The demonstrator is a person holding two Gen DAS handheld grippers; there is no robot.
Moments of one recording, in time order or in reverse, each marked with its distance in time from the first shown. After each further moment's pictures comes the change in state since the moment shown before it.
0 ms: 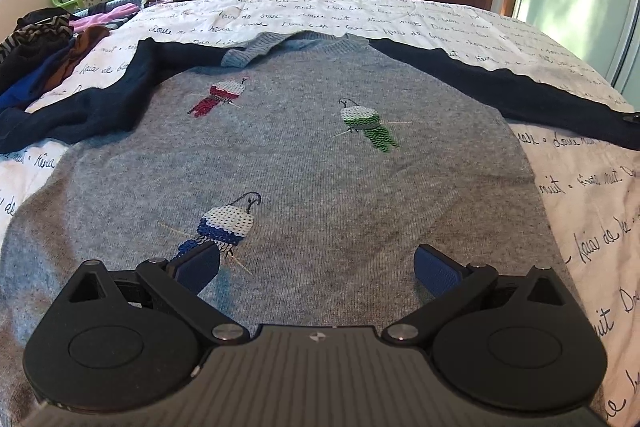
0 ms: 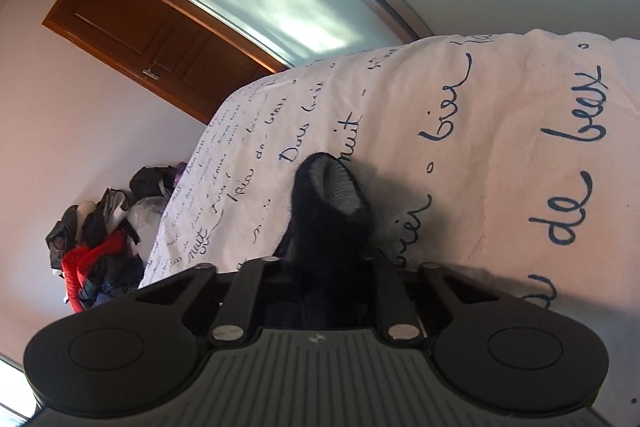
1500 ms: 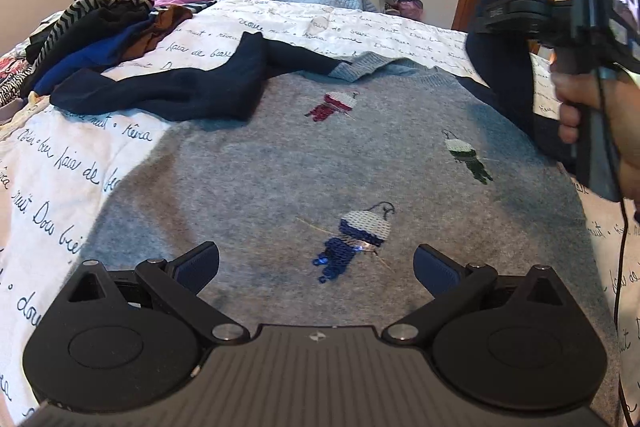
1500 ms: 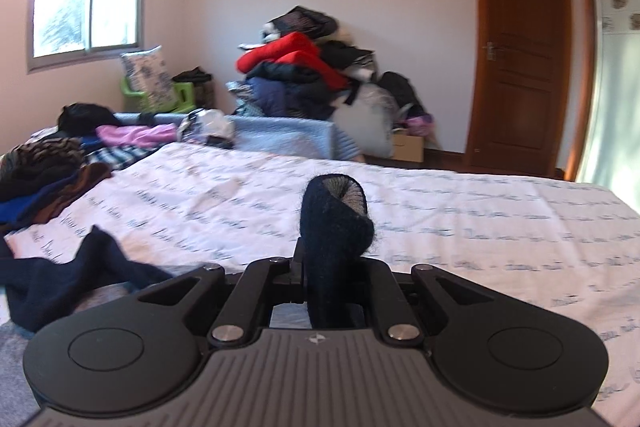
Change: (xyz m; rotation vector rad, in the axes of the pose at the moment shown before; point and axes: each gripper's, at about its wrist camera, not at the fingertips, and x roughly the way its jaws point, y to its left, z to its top) left arm -0.029 0.084 -0.005 -0.165 -0.032 0.090; right arm -0.051 0.337 -0.360 -1.200 0.069 0.365
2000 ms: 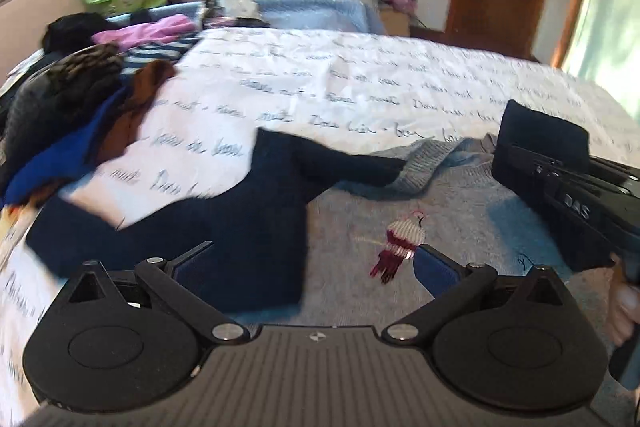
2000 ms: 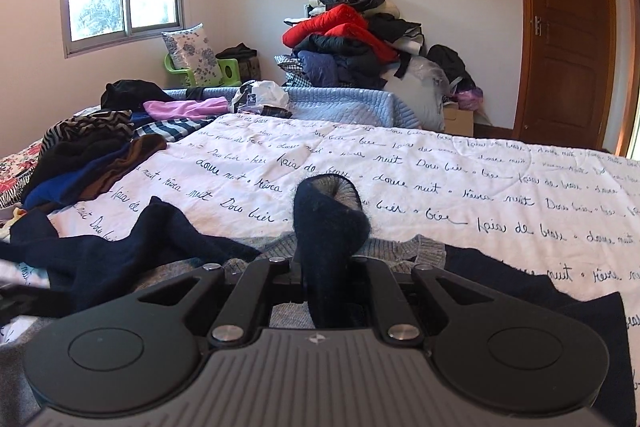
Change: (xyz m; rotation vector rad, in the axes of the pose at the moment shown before) left arm 0.090 0.034 0.160 0.143 0.047 -0.031; right arm 0.020 0.039 -0.011 0.009 0.076 0.130
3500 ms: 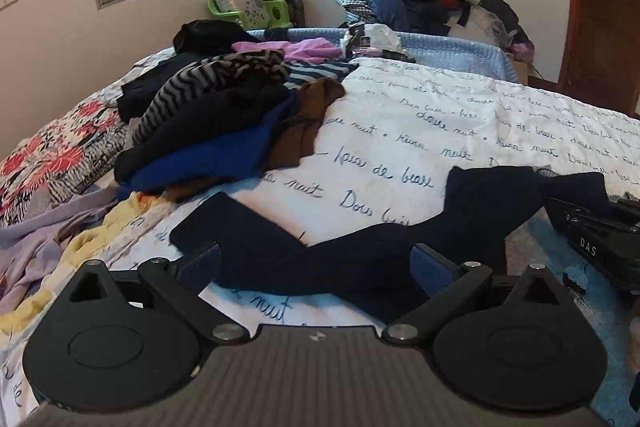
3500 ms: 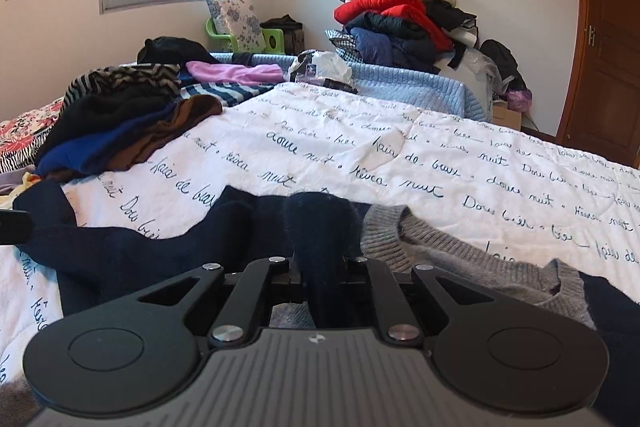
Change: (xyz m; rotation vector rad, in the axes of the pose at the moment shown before) left arm -0.035 0.105 -0.029 -0.209 -0.114 0.361; right arm 0.081 0.099 0.002 -0.111 0.072 0.073
